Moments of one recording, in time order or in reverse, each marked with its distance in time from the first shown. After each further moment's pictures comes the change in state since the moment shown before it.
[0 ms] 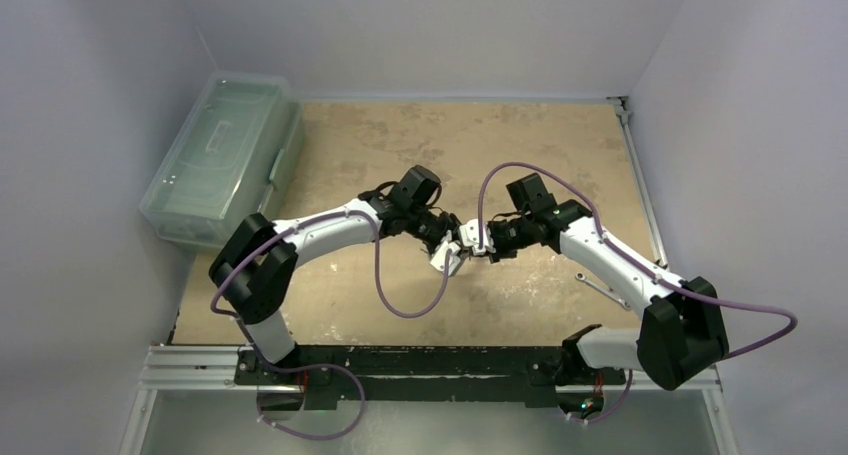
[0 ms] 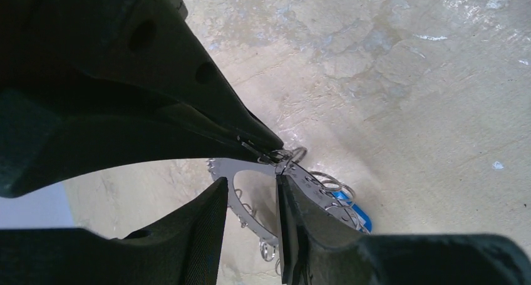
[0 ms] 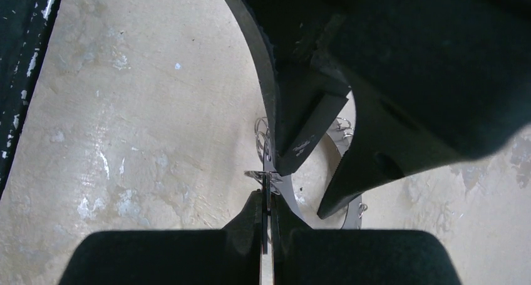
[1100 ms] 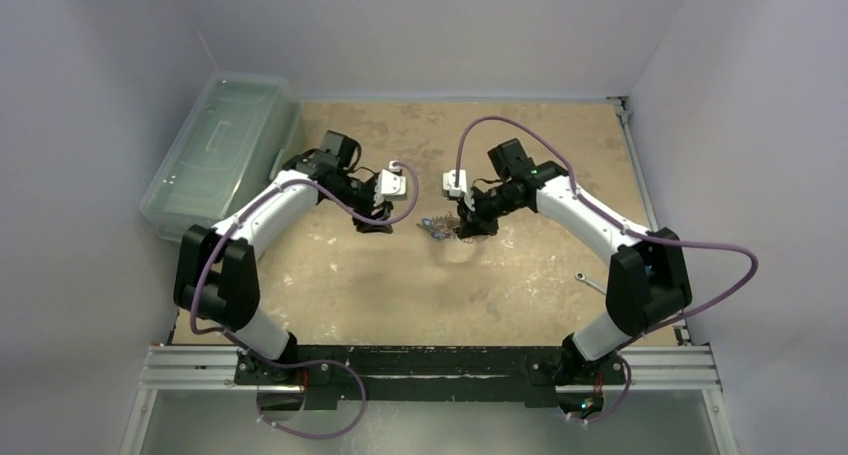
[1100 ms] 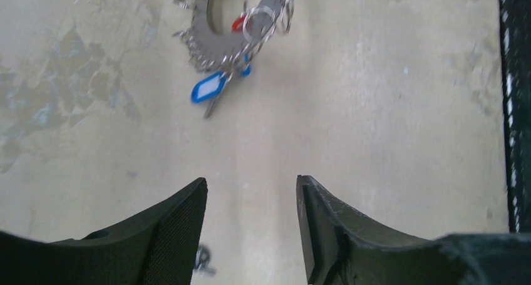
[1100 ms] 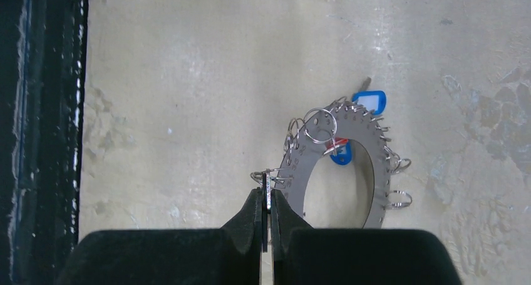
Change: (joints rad) left arm 0.425 -0.112 0.010 -0.361 0.010 -0.510; right arm -0.013 0.301 0.329 -0.072 -0.076 0.397
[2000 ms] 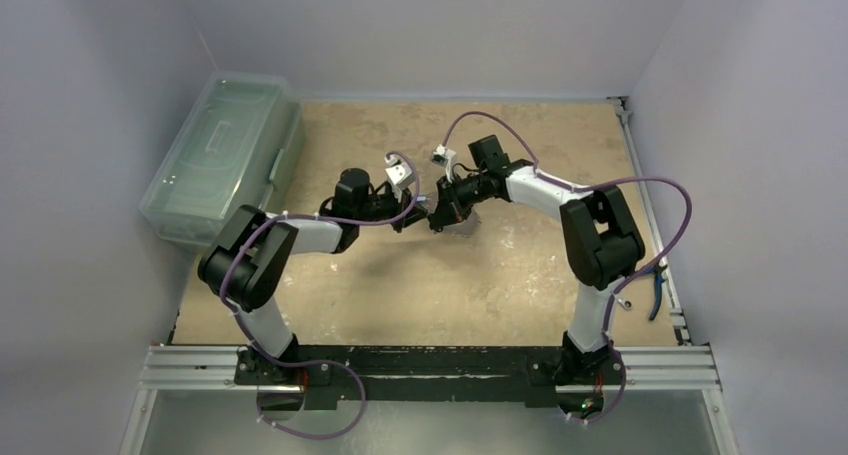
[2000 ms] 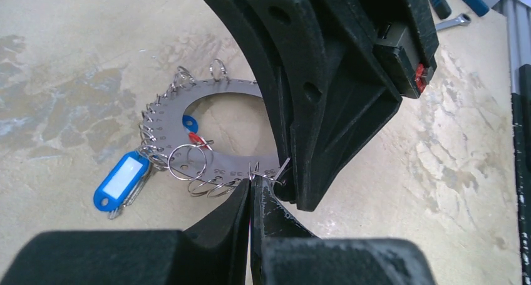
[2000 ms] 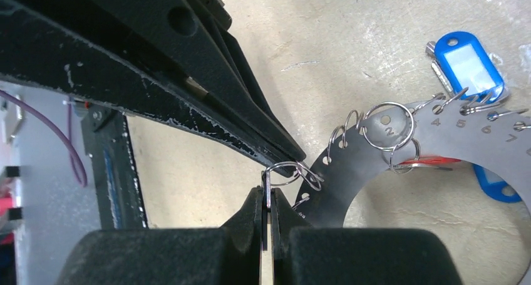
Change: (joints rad) left arm -0.102 0.138 -0.435 1.331 -0.163 -0.980; right arm -0.006 0.319 0.050 0.417 -0.129 0.763
